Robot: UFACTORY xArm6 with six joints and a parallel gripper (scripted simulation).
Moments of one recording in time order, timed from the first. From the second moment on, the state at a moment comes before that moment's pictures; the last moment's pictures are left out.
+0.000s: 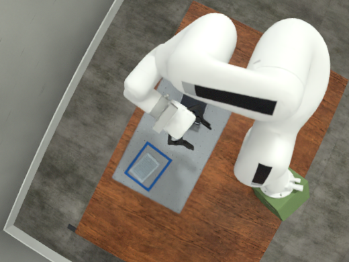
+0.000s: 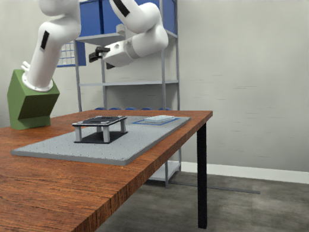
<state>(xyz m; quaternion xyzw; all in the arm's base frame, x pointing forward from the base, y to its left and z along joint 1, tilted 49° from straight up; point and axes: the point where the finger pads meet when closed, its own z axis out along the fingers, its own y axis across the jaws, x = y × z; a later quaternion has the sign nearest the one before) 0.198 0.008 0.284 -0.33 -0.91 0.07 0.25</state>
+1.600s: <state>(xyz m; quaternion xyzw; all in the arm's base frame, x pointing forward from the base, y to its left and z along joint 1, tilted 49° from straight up) 0.349 -0.019 0.244 -0.67 -0.69 0.21 -0.17</state>
